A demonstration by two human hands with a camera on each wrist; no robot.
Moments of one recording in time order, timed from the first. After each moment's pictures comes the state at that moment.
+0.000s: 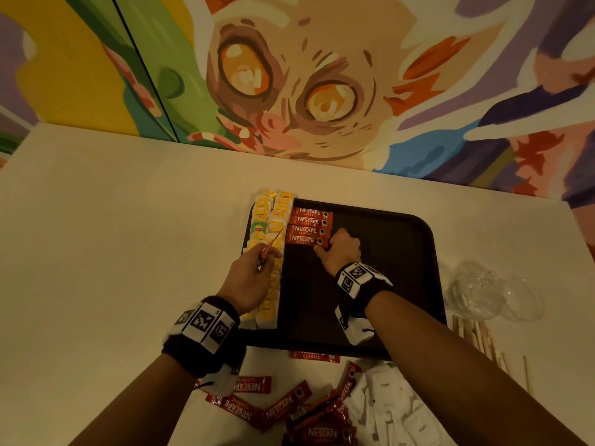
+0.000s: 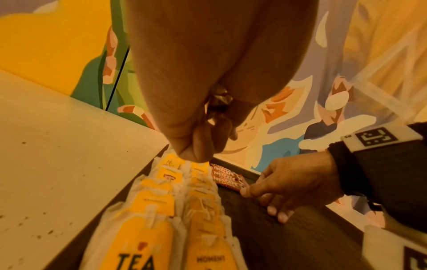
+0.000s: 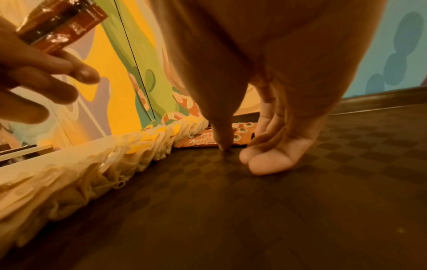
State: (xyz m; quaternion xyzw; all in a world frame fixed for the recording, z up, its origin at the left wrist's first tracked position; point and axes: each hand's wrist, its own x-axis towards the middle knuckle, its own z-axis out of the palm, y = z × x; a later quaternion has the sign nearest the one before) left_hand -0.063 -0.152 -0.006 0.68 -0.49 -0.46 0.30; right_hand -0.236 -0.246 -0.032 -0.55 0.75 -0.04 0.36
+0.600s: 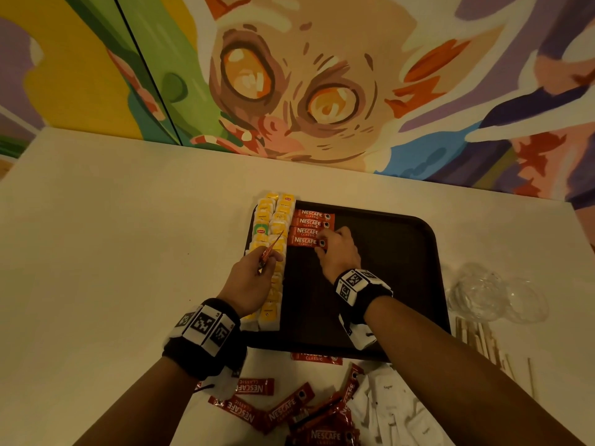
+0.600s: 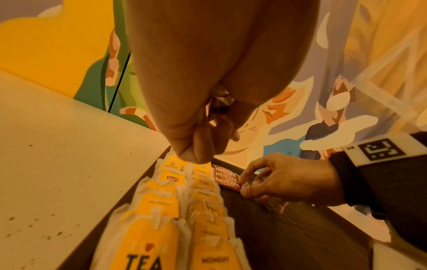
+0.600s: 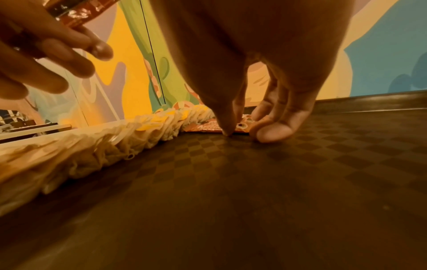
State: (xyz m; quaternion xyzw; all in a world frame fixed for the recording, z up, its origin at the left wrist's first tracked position) left_hand -0.060 -0.151 -0.006 0.68 -0.50 -0.45 0.29; right_hand -0.235 -0.239 -0.038 -0.69 0.67 -0.05 0.27
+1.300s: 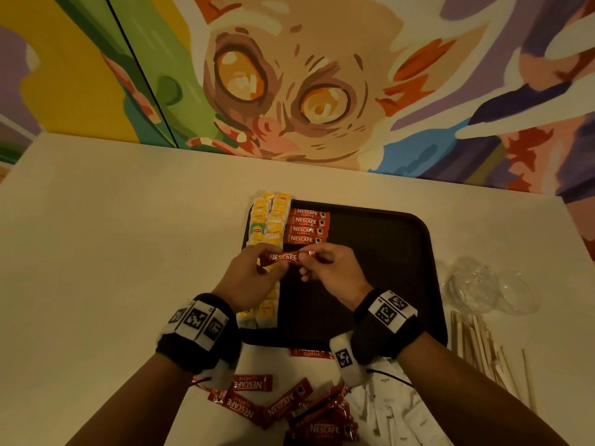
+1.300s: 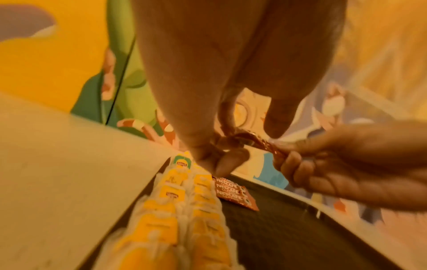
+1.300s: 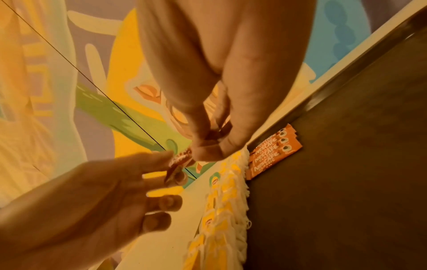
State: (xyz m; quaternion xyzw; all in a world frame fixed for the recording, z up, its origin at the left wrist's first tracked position) left_hand -0.062 -0.150 0.009 0.68 -0.55 -0.42 0.26; right_hand -0.241 -0.189 0.013 -0.48 0.55 -0.27 0.63
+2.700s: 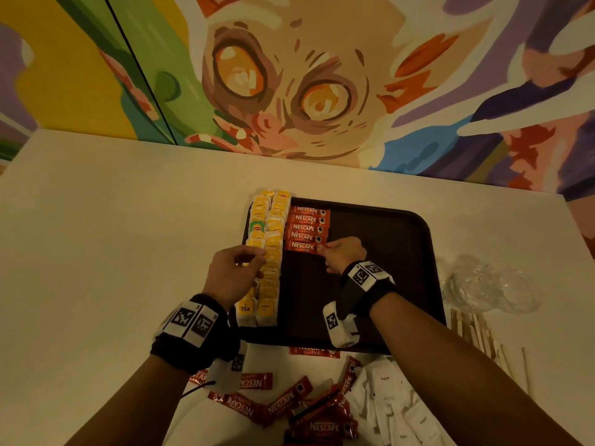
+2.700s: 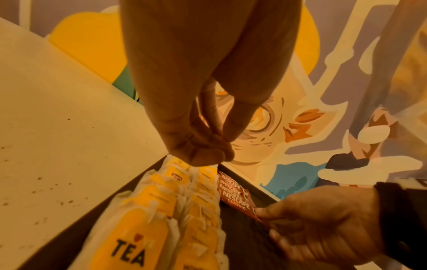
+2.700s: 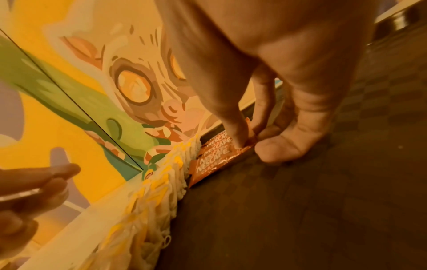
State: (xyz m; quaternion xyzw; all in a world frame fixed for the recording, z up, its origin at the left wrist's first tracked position) left_hand -0.049 -0.150 -0.005 0.72 -0.36 -0.47 0.37; right_hand -0.240 -0.244 -0.031 -0.41 0.79 -0.10 0.45
